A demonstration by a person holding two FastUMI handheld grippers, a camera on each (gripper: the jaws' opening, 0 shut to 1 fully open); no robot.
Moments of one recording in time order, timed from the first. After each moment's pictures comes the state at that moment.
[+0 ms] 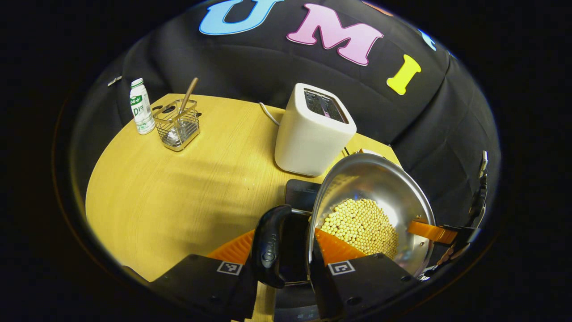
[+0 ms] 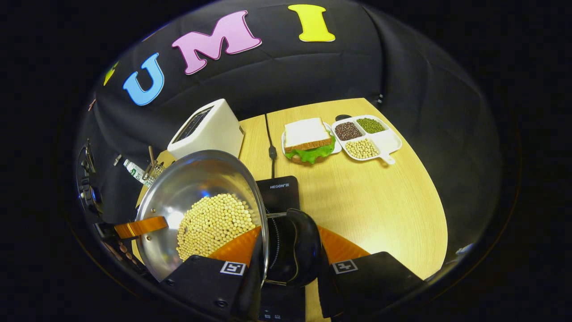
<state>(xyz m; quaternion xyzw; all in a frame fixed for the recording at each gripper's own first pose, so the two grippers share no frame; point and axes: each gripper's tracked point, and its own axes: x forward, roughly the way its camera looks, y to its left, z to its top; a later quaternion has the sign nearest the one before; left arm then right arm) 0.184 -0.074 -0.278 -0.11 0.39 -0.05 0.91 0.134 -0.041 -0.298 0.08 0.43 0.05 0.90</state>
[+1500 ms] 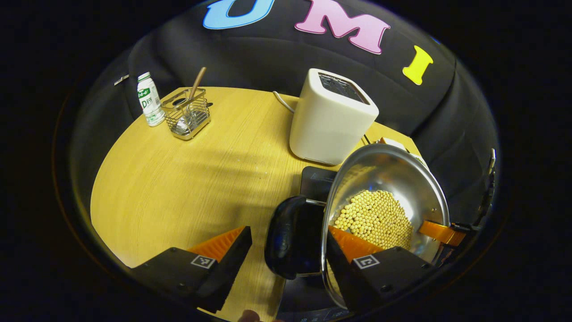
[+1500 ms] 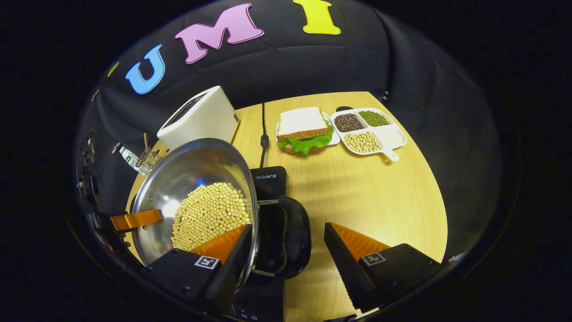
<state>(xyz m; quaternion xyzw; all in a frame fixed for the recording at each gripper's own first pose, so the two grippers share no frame) 0.177 -0.062 -0.306 -0.10 0.41 0.01 0.90 0.132 -0.056 -0.325 0.06 0.45 0.07 0.89</state>
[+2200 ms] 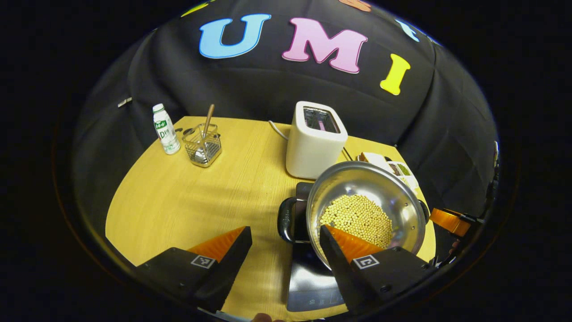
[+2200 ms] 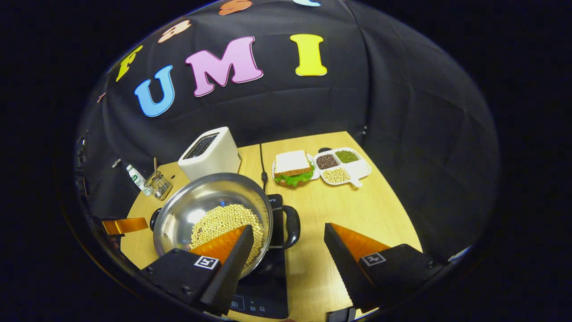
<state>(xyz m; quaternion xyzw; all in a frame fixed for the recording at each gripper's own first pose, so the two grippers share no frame) 0.128 -0.057 -0.216 -0.04 0.34 -0.02 0.94 0.090 -0.070 -0.221 0.04 0.32 0.02 0.95</state>
